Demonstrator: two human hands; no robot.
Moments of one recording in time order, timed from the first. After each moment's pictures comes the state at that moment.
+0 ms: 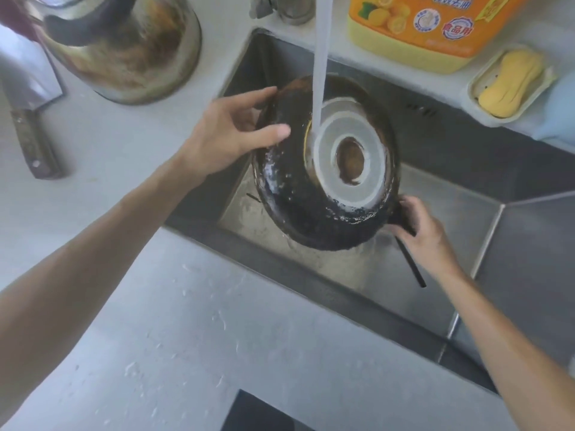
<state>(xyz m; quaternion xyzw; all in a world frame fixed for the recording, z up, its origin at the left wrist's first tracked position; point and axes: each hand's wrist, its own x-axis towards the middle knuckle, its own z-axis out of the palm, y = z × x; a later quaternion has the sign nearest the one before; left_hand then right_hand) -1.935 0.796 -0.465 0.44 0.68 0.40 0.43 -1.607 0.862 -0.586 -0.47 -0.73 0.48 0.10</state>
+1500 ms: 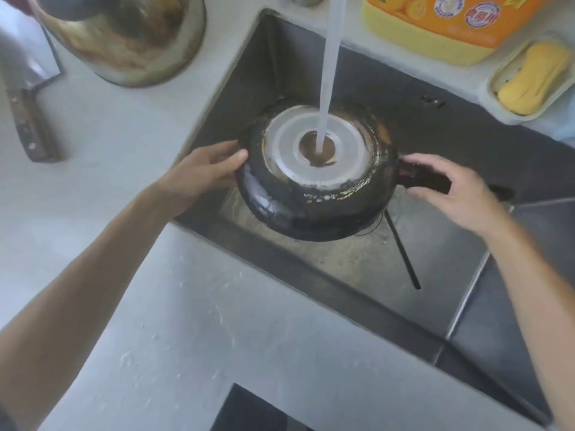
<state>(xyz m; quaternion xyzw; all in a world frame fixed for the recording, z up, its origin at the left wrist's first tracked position) -1.956 0.741 -0.513 0.31 0.69 0.34 0.56 -1.620 0.927 -0.537 -0.39 -0.81 0.44 0.04</state>
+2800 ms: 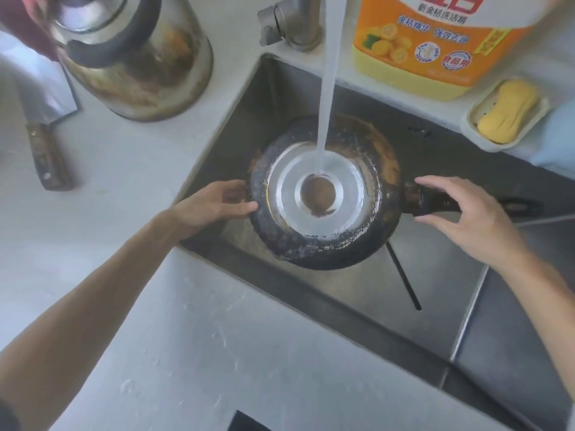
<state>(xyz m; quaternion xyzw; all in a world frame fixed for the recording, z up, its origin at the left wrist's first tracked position) -1.967 0.739 -0.535 0.33 0.68 0.27 0.59 -1.610 0.918 -0.506 -0.39 -0.86 0.31 0.03</state>
